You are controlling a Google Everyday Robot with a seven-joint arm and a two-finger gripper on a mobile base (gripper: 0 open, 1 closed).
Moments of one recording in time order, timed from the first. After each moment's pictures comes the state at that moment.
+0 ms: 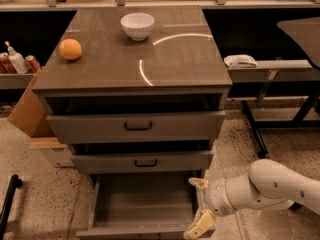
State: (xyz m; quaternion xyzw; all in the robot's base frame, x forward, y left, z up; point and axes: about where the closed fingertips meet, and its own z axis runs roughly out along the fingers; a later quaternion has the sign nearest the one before) arm 0.383 -0.090 0.547 -0.51 0.73 0.35 0.27
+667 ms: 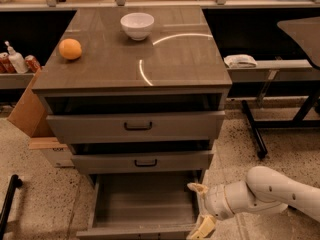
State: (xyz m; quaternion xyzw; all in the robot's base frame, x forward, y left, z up) arm 0.384 -0.094 0.500 -0.54 0.71 0.37 0.28
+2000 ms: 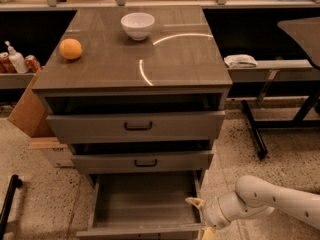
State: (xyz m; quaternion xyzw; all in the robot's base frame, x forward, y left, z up) arm 0.370 -0.106 0.405 -0.59 0.68 0.37 0.23
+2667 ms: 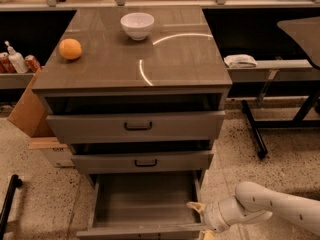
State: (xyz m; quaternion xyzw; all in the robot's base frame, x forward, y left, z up) arm 0.368 -0.114 0.361 -0.58 0.69 0.38 0.22
